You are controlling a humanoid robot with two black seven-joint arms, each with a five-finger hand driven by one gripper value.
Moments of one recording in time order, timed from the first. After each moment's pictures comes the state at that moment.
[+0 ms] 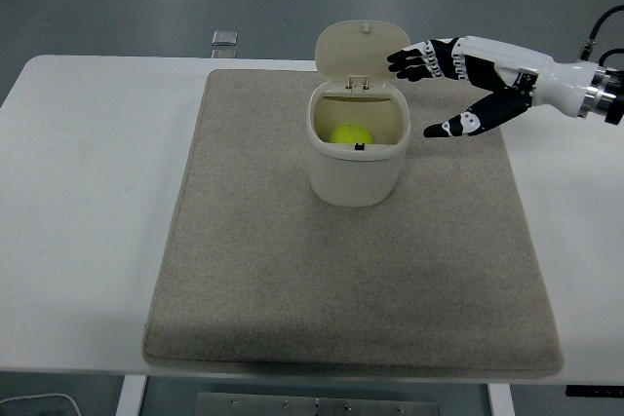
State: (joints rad) left arm 0.04 0.00 -0.14 -0.11 0.09 -0.10 -0.01; right arm 1.00 -0.68 0.50 1.20 -0.88 0.50 0.37
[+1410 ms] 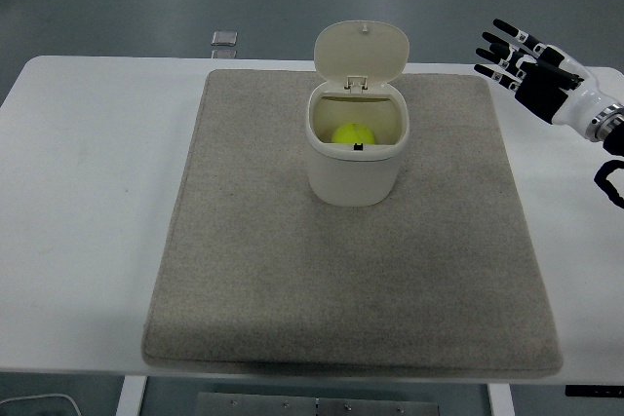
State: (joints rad) left arm 0.03 0.00 -0.14 -0.11 0.09 -0.10 -0.01; right arm 0.87 -0.47 0.53 0.76 0.08 0.37 0.09
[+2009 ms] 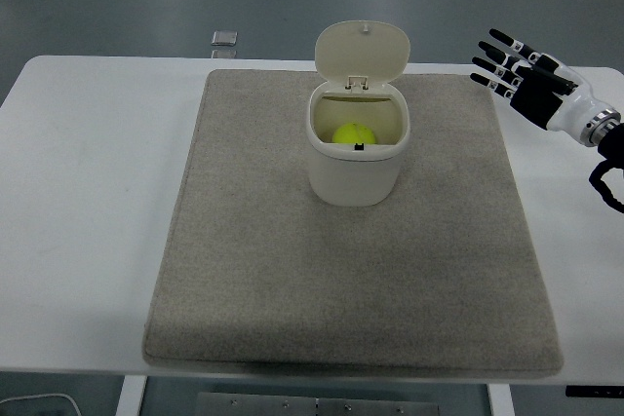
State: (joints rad) left arm 0.04 0.00 -0.13 -0.11 0.09 -0.10 -0.01; right arm 0.87 -0.47 0.54 0.76 0.11 0.34 0.05
